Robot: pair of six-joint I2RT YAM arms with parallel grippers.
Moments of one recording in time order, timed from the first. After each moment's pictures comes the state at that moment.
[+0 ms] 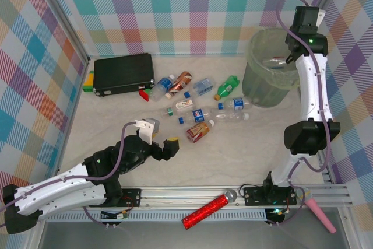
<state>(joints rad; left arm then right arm) -1.10 0.63 0.59 -0.35 -0.35 -0.52 -0.05 1.80 2.15 -0.93 0.49 0.22</state>
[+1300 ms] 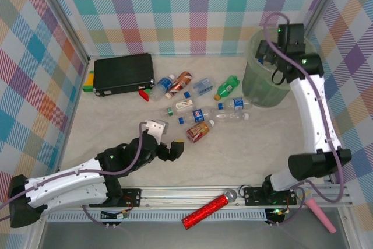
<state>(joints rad) -1.10 0.80 0.58 -0.34 -0.36 -0.52 0.17 1.48 1.84 -0.99 0.31 0.34</state>
